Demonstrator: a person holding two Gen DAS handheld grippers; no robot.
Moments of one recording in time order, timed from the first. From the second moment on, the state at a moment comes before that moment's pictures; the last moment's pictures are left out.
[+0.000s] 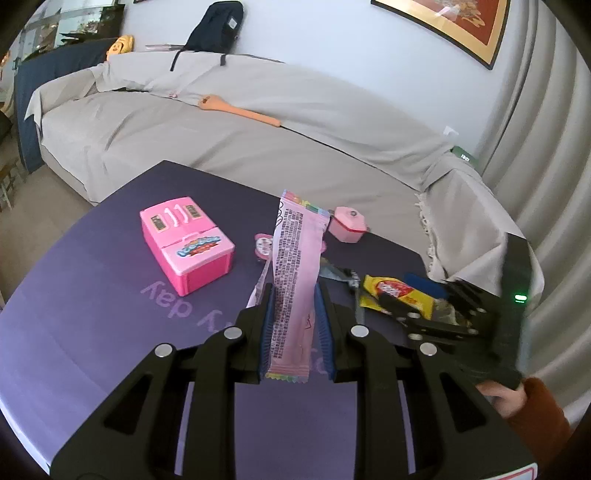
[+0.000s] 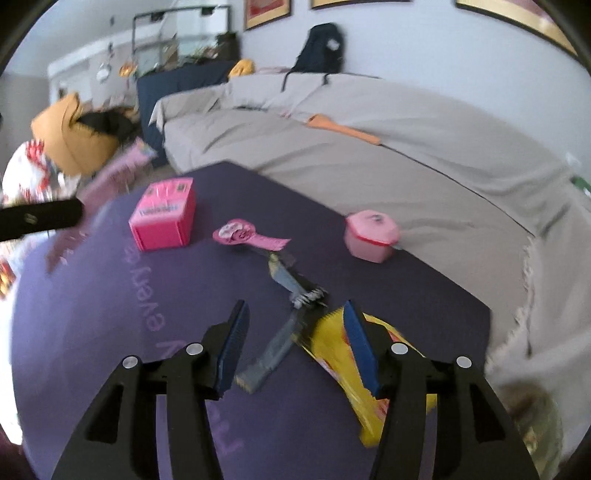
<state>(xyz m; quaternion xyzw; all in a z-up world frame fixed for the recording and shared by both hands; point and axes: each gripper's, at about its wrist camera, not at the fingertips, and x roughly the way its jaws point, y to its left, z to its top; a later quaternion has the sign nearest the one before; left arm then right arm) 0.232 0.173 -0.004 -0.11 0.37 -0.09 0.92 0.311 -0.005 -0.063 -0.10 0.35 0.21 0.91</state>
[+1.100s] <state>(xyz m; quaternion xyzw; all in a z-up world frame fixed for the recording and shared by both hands) 0.217 0.074 0.064 -0.05 0.30 -0.16 0.94 0.258 -0.120 0.035 -0.01 0.30 0.15 0.94</state>
